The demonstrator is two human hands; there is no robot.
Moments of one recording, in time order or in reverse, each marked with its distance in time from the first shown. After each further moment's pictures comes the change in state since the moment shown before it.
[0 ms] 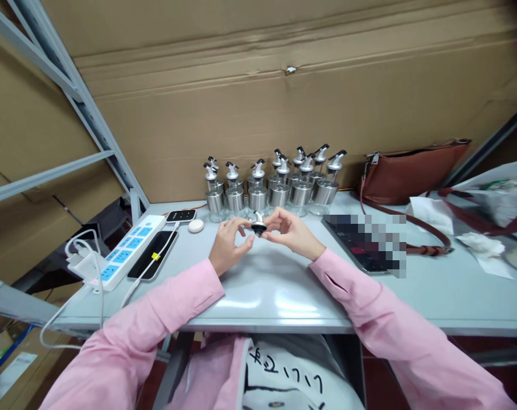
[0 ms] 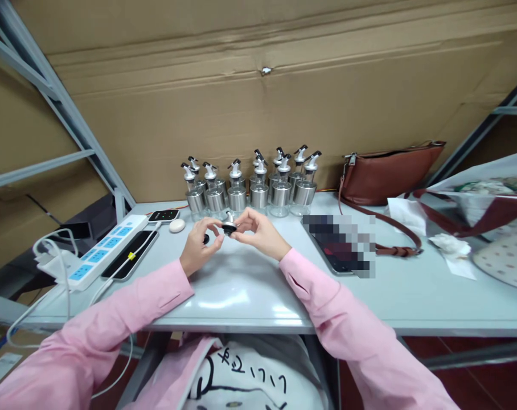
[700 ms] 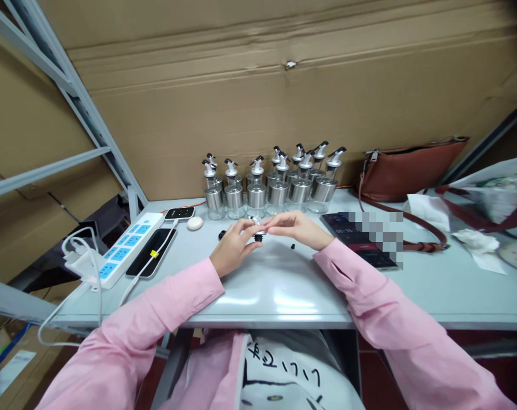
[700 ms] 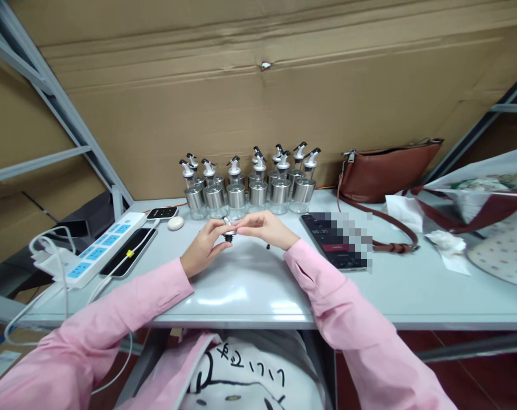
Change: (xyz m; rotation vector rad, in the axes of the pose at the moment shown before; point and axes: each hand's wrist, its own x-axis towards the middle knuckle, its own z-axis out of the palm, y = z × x) left_hand -0.003 -0.002 0.003 -0.001 -0.180 0.171; right_hand 0.002 -0.004 -0.023 -0.261 -0.099 0.121
